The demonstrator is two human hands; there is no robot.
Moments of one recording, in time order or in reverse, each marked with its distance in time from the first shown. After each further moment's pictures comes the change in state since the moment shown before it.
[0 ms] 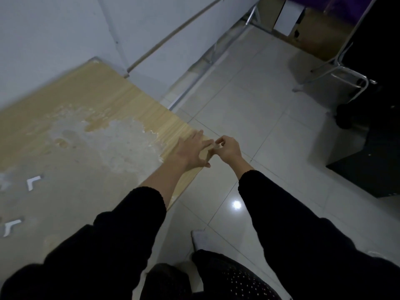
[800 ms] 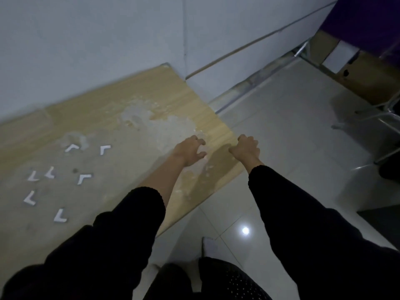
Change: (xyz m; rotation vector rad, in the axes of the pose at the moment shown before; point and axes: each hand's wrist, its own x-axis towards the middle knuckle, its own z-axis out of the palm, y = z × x) left_hand -0.111 -0.072 -0.034 -0.213 0.150 -0.282; right_hand -0.033 -0.080 0.032 -0.568 -0.032 -0.075
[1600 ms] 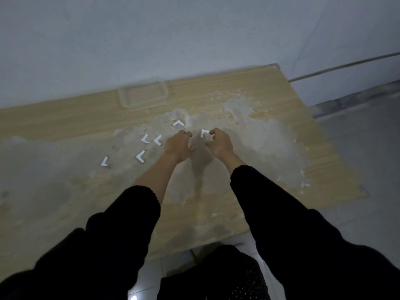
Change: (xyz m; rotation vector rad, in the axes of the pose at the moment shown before) left_hand -0.176 -0.248 -0.031 -0.095 0.212 -0.548; right_hand -0.122 -0.282 0.161 0.228 -0.257 -0.588
